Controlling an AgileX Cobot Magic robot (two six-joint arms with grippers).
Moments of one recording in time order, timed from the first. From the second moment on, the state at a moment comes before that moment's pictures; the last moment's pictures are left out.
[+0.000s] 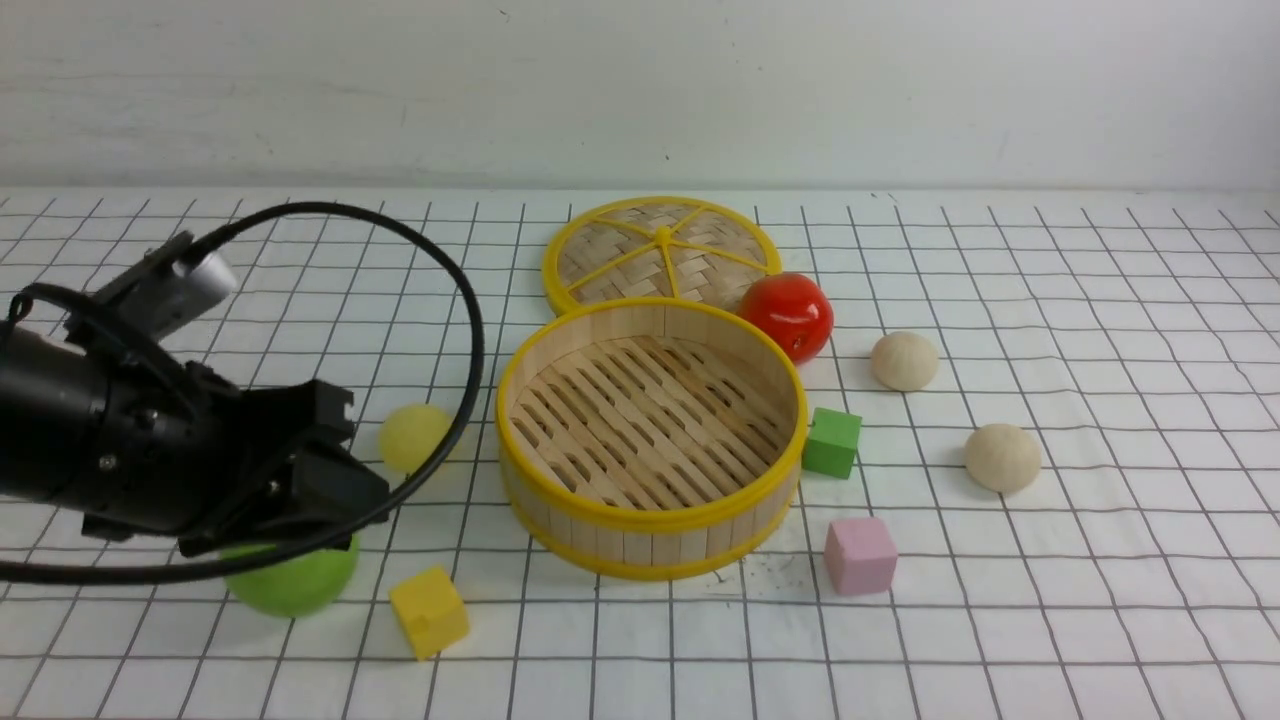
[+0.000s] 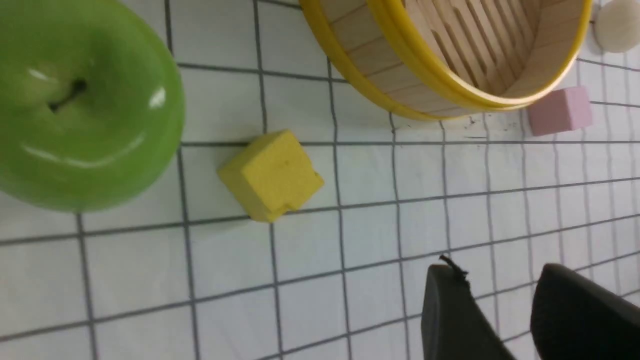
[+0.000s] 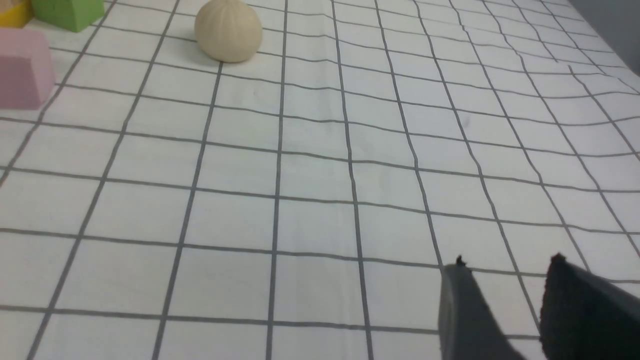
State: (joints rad) right arm -0.08 -0.01 0.01 -0.11 0.44 -0.09; left arm -0.09 1.30 -0.93 -0.63 0.82 0.18
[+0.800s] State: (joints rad) right arm -0.08 -0.01 0.01 -0.11 0.44 -0.09; left arm -0.22 1.79 -1.42 -0.05 0.85 -0.30
